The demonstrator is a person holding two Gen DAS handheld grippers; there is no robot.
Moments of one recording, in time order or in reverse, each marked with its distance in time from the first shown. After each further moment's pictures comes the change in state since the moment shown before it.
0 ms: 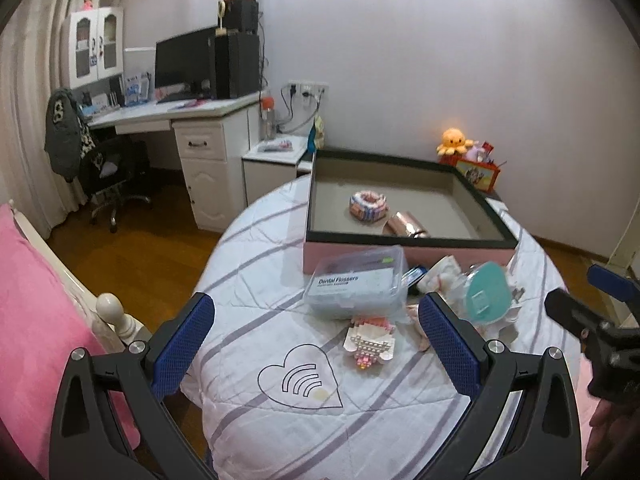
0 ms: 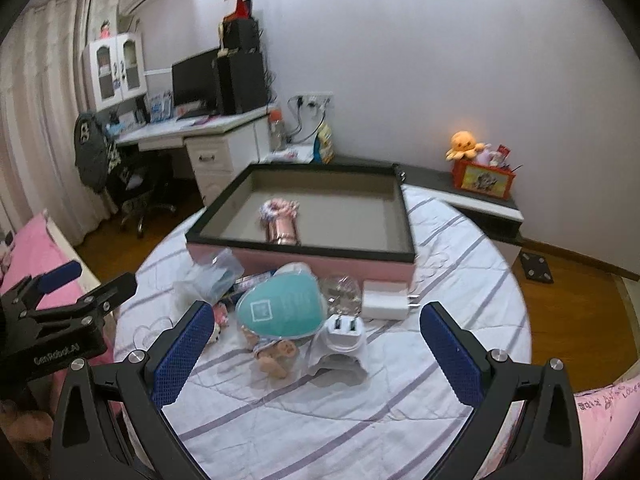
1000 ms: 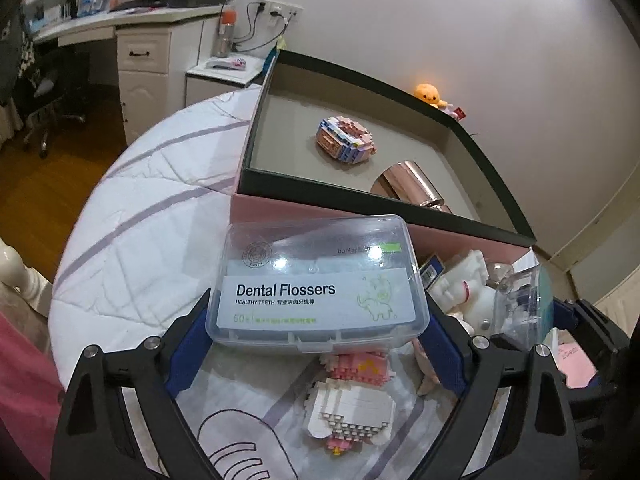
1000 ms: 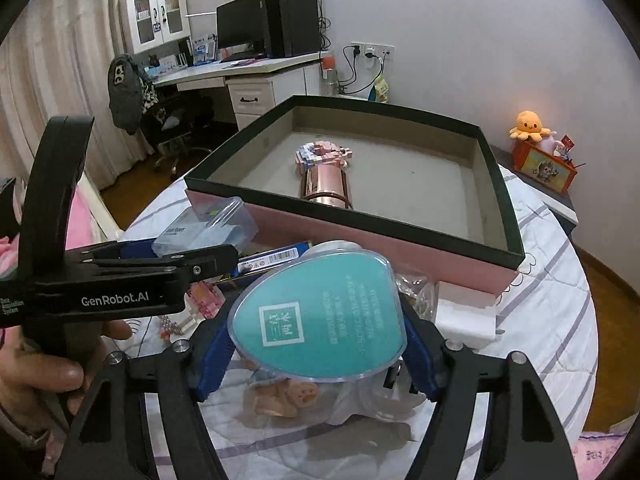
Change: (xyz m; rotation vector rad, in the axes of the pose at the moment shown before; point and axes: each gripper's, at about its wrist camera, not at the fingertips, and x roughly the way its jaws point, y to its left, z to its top) left arm 0.133 0.002 0.002 -0.120 0.246 -0.244; right arm 0.089 0.010 0.000 -0.114 0.159 0.154
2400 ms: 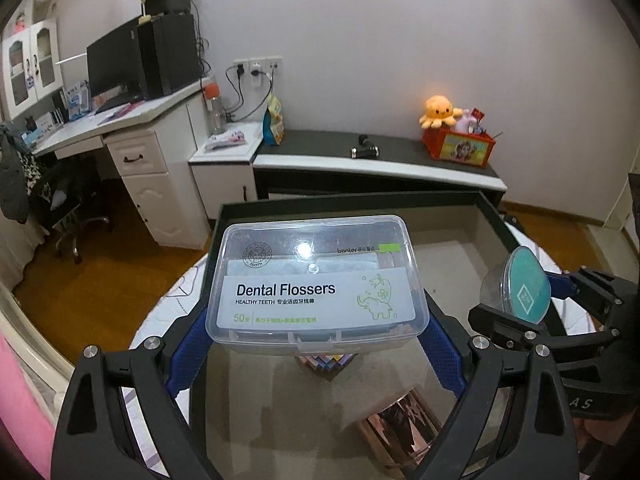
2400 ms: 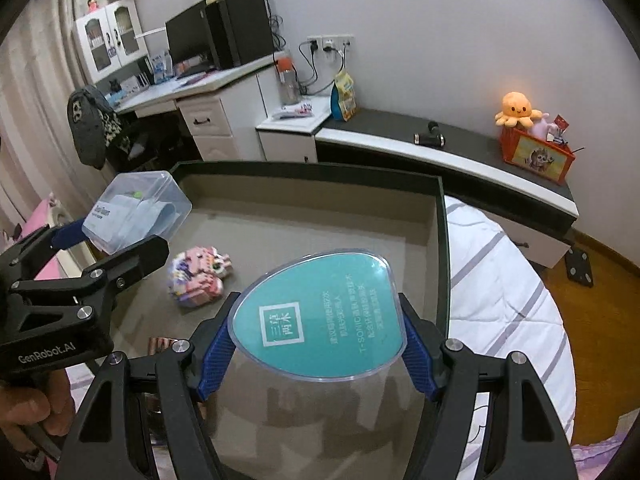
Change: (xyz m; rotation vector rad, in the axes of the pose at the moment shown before) left arm 0.050 -0.073 0.141 0.244 -0.106 0.194; right arm 0.086 -0.114 0.114 0.108 0.047 -0.019
